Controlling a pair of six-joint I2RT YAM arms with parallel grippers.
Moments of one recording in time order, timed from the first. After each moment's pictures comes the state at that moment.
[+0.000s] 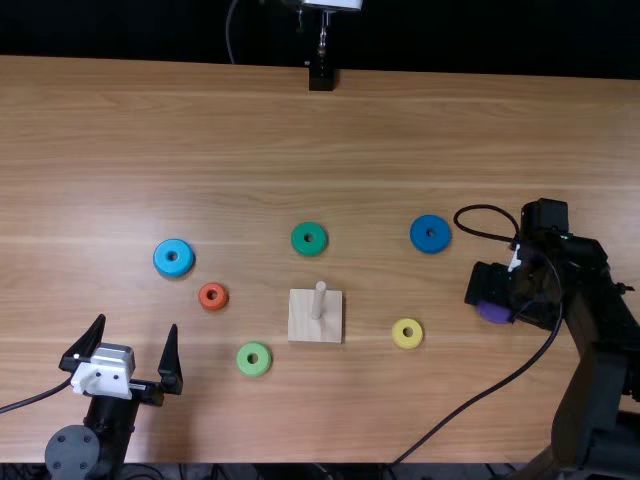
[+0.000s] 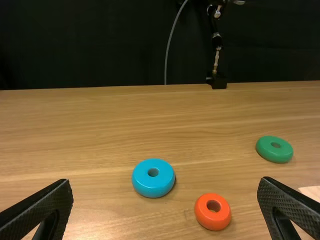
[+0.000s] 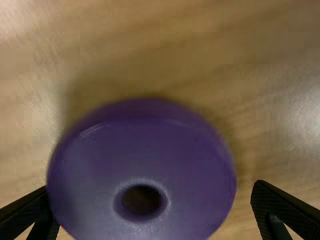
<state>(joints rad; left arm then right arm) -0.01 0.01 0.03 -0.08 0.12 -0.04 -0.16 1.85 1.17 -0.84 0.04 0.16</state>
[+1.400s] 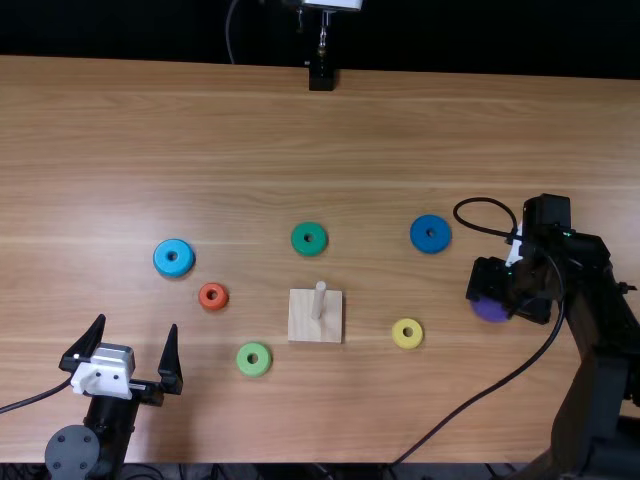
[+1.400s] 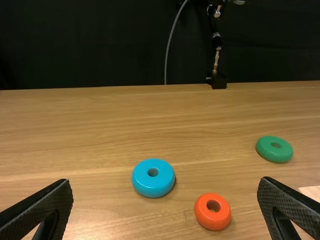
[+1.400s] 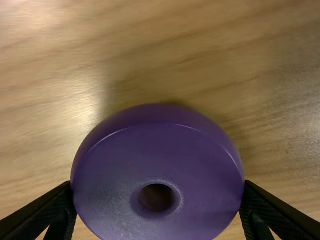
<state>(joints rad) -0.01 0.01 0.03 -0.08 0.12 -0.04 -0.14 1.83 1.19 -0.84 -0.05 0.13</state>
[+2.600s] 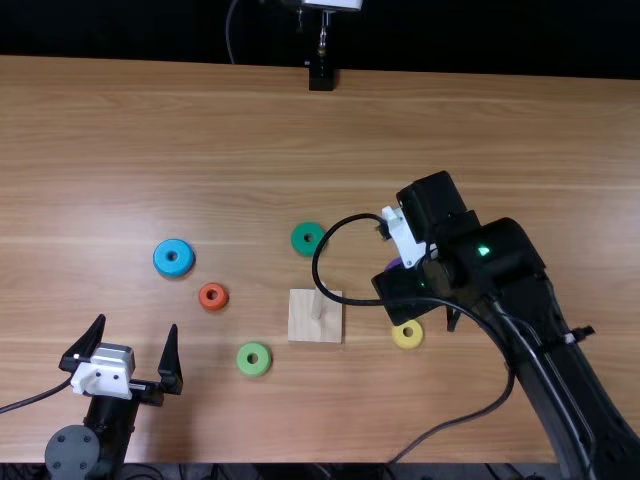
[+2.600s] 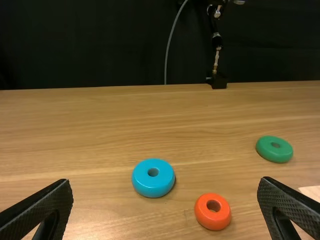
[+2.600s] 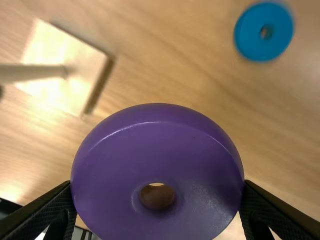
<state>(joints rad) -0.01 0.01 0.03 -0.08 0.12 -0.04 0.41 1.60 1.58 -1.29 0.02 -0.11</state>
